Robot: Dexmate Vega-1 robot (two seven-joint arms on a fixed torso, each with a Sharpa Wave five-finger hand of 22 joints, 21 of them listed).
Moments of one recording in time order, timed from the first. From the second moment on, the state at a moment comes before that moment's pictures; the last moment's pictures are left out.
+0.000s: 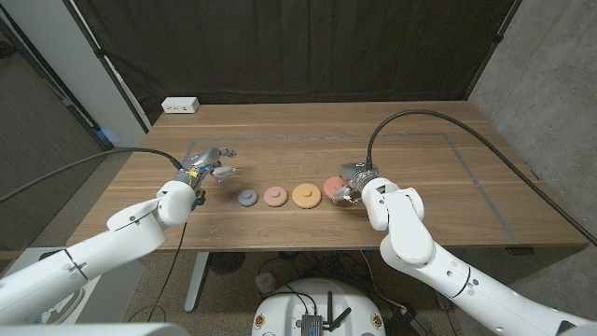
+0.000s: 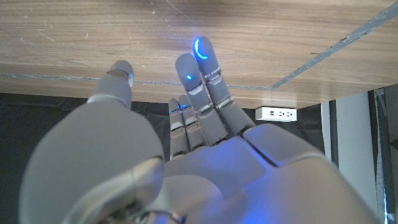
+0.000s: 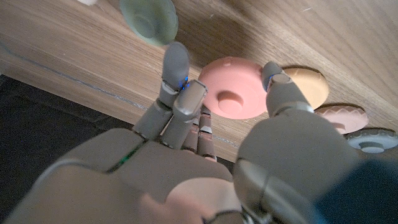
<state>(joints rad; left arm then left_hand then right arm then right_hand) 1.17 1.05 0.36 -2.06 0.11 0.48 0.33 0.84 -0.02 0.29 -0.16 0.34 0.41 0.00 0.22 0.21 0.42 -0.11 0.21 0.36 0.96 -0.14 1.37 0.57 0.77 -0.08 1.27 0.35 -0.97 -0.59 -0.80 -2.23 -1.32 -0.78 0.77 0.83 -0.07 0.55 -0.20 0.32 0.42 0.09 0.33 0.23 0.51 0.02 0.29 0.56 1.13 -0.22 1.56 1.23 1.07 -0.18 1.52 0.28</state>
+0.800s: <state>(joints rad) 1.17 1.06 0.35 -2.06 0.11 0.47 0.33 0.84 -0.02 0.29 -0.16 0.34 0.41 0.00 0.21 0.21 0.42 -0.11 0.21 0.37 0.96 -0.14 1.37 0.57 0.76 -0.08 1.29 0.33 -0.95 -0.56 -0.78 -2.22 -1.30 -0.65 0.76 0.83 -0.07 0.55 -0.20 0.33 0.41 0.09 0.32 0.23 0.51 0.02 0.28 0.57 1.13 -0.22 1.56 1.23 1.07 -0.18 1.52 0.28</state>
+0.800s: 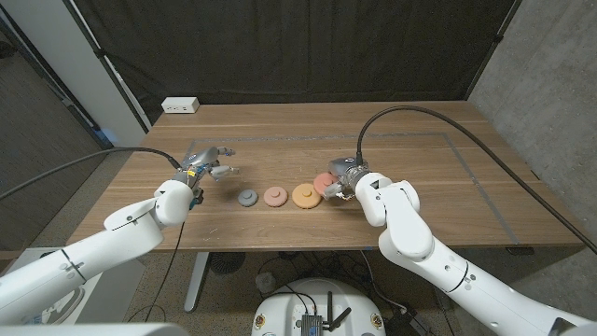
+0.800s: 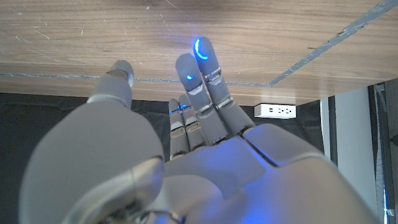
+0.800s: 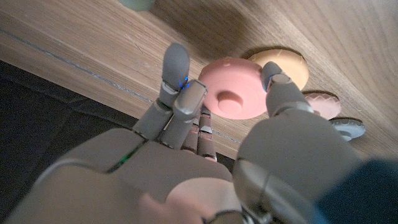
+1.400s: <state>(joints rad) 1.17 1.05 0.35 -2.04 0.14 0.46 0.36 0.84 -0.02 0.29 -0.16 0.34 0.42 -0.01 0.21 0.21 0.43 -0.12 0.21 0.37 0.96 -0.14 1.37 0.57 0.76 -0.08 1.30 0.33 -0.88 -0.55 -0.80 -2.18 -1.24 -0.56 0.76 0.84 -0.08 0.54 -0.20 0.34 0.41 0.09 0.31 0.23 0.51 0.02 0.27 0.57 1.13 -0.22 1.56 1.23 1.07 -0.18 1.52 0.28</state>
